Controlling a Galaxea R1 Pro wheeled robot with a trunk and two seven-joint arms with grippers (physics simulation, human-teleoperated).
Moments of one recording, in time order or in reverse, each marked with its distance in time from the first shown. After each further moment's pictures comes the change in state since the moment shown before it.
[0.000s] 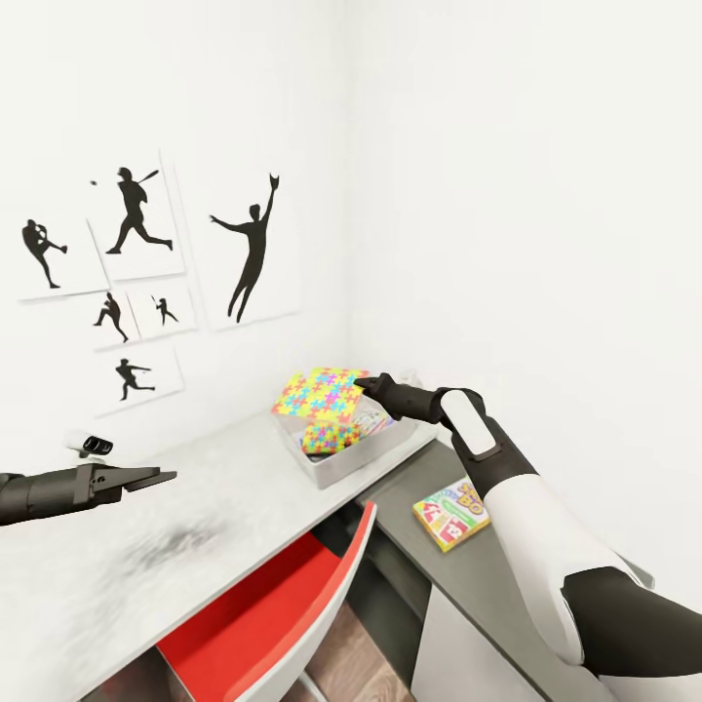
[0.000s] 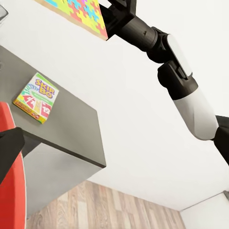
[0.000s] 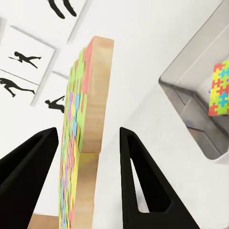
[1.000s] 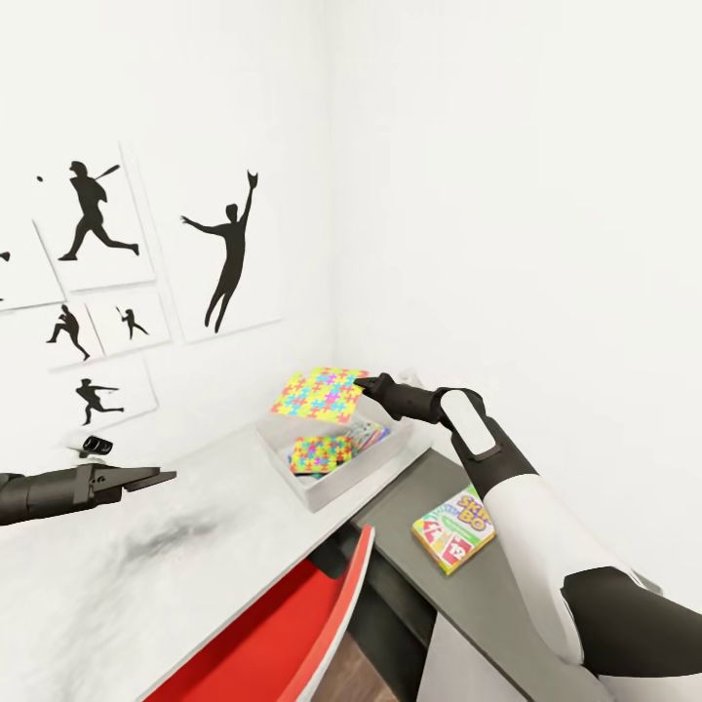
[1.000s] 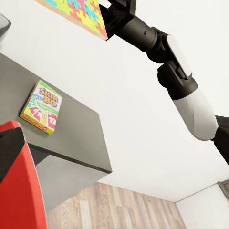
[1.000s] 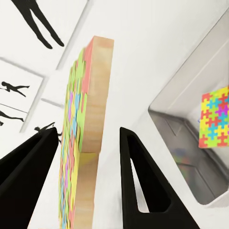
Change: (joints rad) left arm 0.000 0.000 0.000 0.000 0.001 0.001 0.000; right arm 0.000 0.000 0.000 0.000 0.000 -0.002 0.000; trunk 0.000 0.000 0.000
